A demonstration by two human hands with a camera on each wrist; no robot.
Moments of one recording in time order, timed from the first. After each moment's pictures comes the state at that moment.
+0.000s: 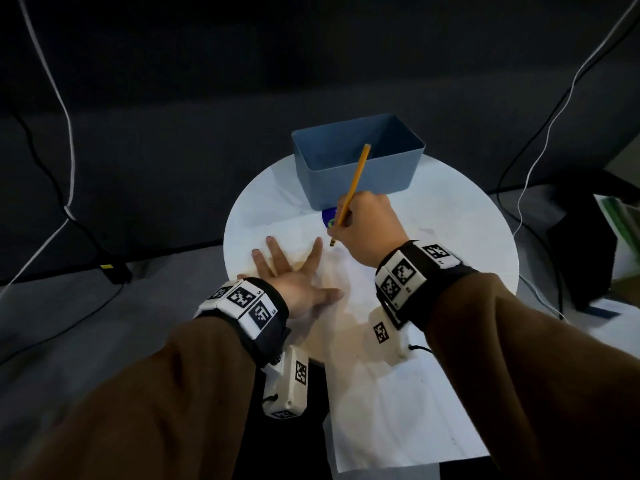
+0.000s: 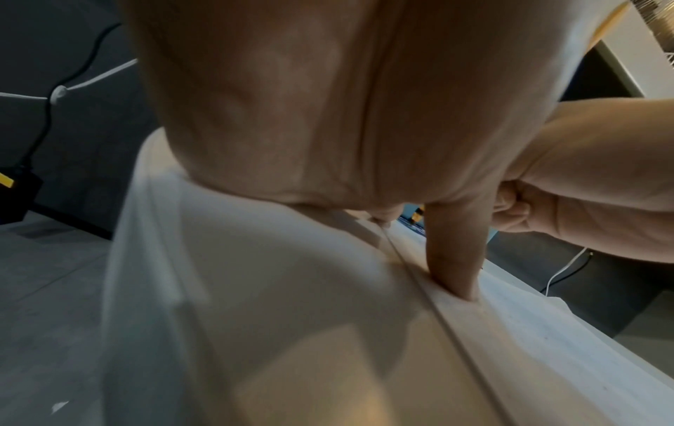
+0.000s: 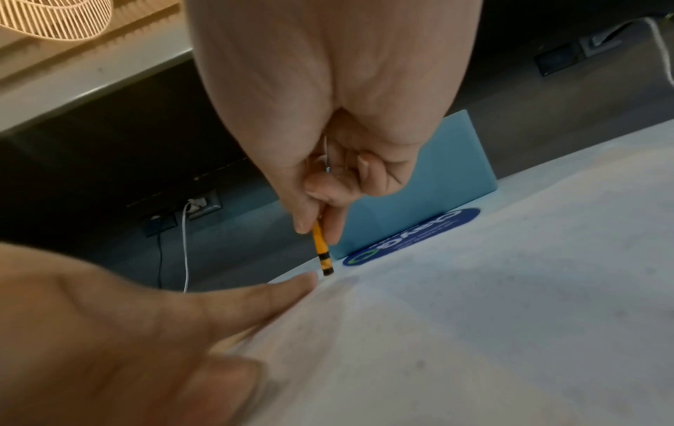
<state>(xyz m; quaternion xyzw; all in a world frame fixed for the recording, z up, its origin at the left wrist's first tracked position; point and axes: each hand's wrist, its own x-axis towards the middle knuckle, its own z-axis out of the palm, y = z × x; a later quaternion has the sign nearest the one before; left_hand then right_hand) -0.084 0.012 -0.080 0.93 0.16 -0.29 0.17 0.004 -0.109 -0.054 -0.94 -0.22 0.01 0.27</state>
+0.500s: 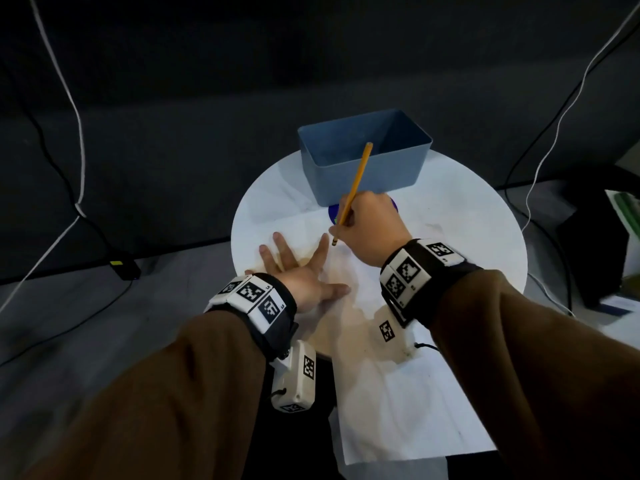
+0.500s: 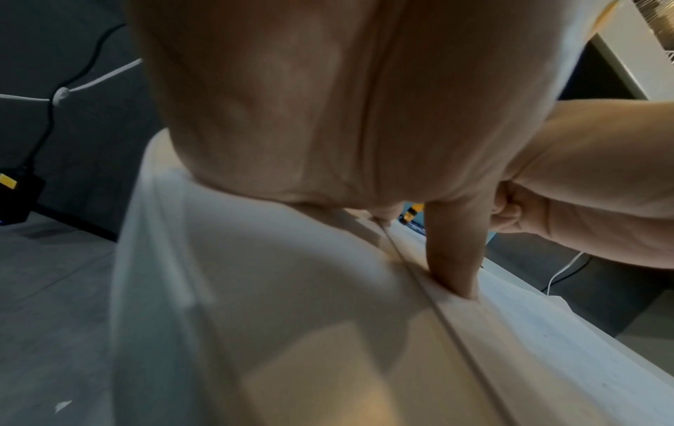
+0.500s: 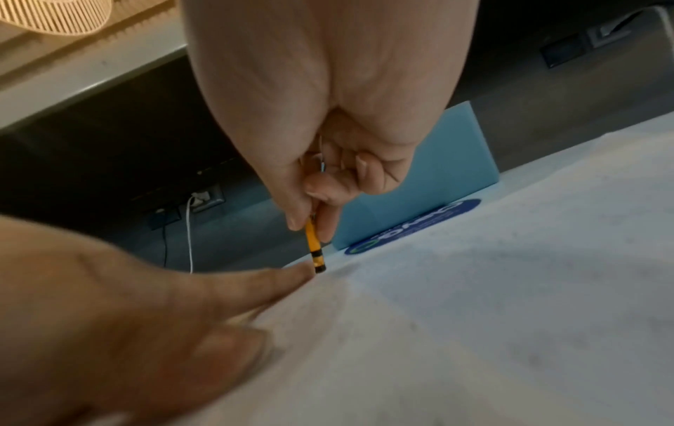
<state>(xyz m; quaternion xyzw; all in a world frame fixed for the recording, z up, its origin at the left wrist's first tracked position) -0.086 0.012 -0.080 0.92 0.16 -0.30 0.17 -0.002 -0.107 -0.055 -0.93 -0.22 0.03 0.28</state>
